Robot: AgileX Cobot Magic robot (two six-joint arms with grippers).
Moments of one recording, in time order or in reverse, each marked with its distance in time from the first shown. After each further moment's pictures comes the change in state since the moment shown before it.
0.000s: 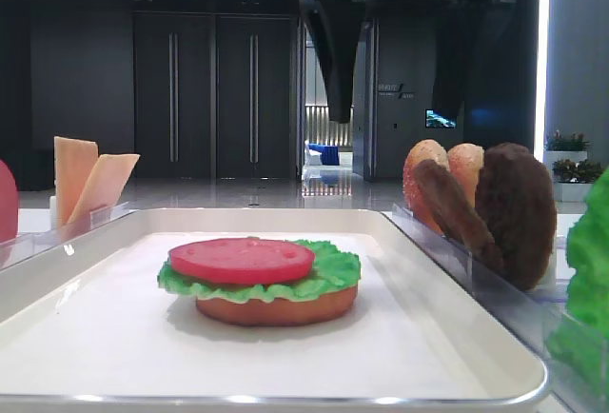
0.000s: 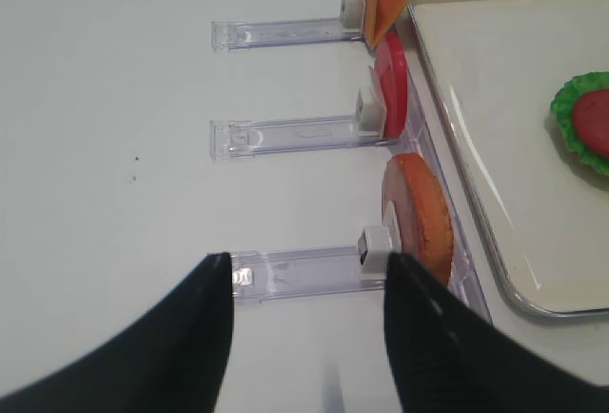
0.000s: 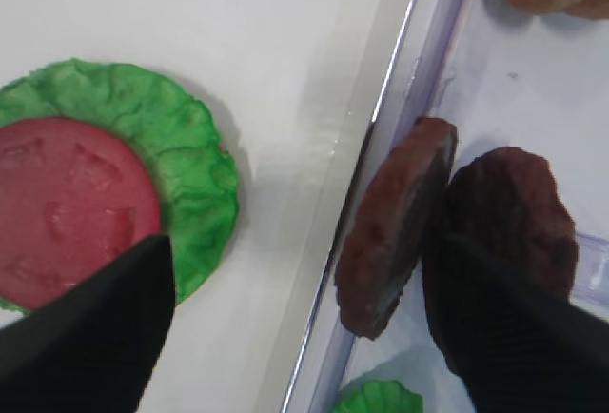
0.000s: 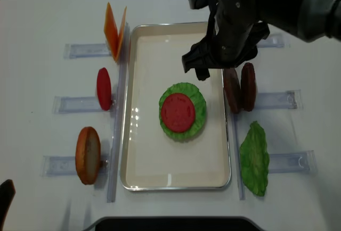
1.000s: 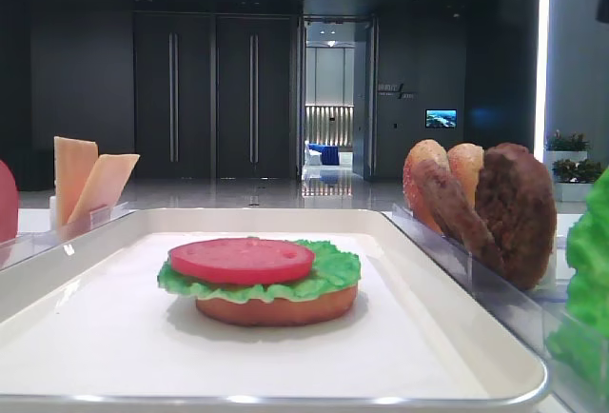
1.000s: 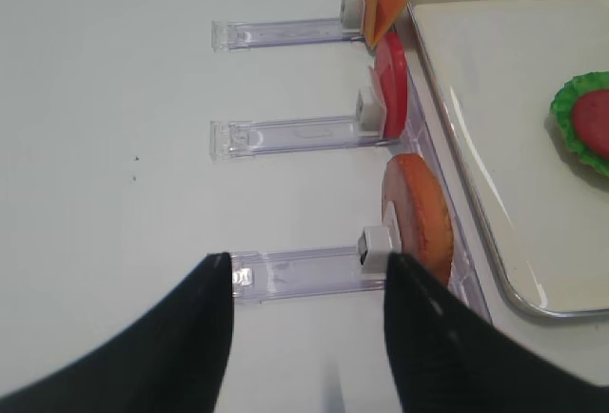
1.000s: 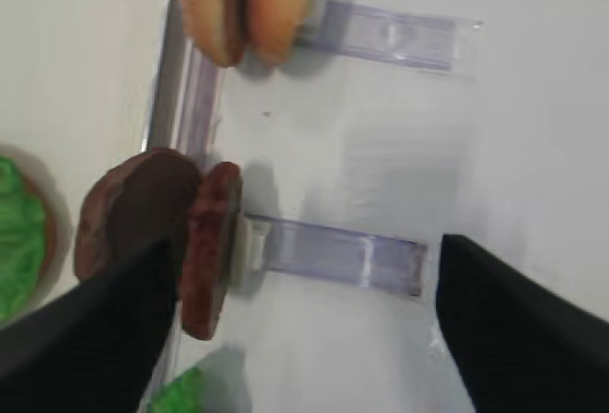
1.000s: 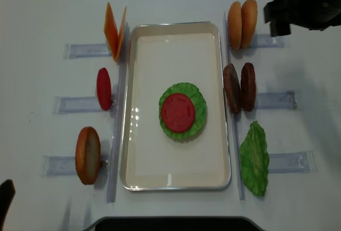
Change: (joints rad) left arm 0.000 0.000 0.000 0.000 0.000 0.000; right arm -0.336 -0.306 0.162 0.046 -0.052 -0.223
